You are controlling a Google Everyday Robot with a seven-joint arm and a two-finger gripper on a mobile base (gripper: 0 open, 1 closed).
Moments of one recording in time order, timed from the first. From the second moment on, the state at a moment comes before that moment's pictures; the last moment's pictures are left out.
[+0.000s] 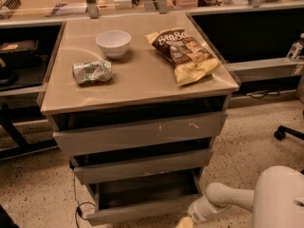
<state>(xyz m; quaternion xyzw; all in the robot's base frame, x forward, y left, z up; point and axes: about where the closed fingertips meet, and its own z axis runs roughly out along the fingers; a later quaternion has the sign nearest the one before) 0.411 -0.138 0.184 -0.36 0.88 0.30 0.06</state>
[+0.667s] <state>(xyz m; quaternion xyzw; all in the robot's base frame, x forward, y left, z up) 0.411 -0.138 0.184 -0.36 0.88 0.30 0.06</state>
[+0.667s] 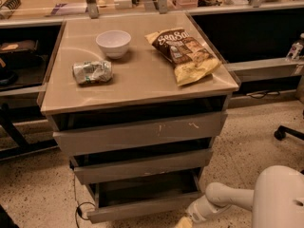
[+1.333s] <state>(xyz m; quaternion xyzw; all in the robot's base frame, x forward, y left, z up) 0.411 -0.138 0.184 -0.36 0.88 0.30 0.06</state>
